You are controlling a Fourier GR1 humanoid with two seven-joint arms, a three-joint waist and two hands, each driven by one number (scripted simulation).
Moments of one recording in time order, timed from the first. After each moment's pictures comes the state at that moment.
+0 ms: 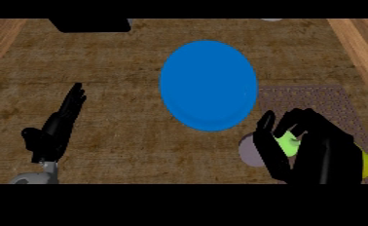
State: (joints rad) left arm -0.03 0.30 -0.02 -1.35 0.11 0.03 -0.13; right arm -0.20 -0.41 0.64 -2.12 1.34 -0.21 1.24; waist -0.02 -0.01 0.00
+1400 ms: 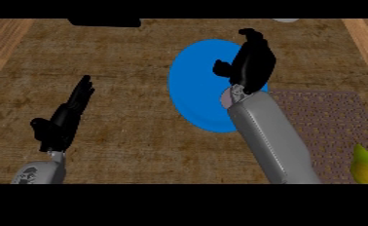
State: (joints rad) left arm -0.10 0.28 -0.02 -1.31 0.09 -0.01 -0.14; right arm -0.70 -0.01 0.23 -1.19 1.22 -0.46 1.09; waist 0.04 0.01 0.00
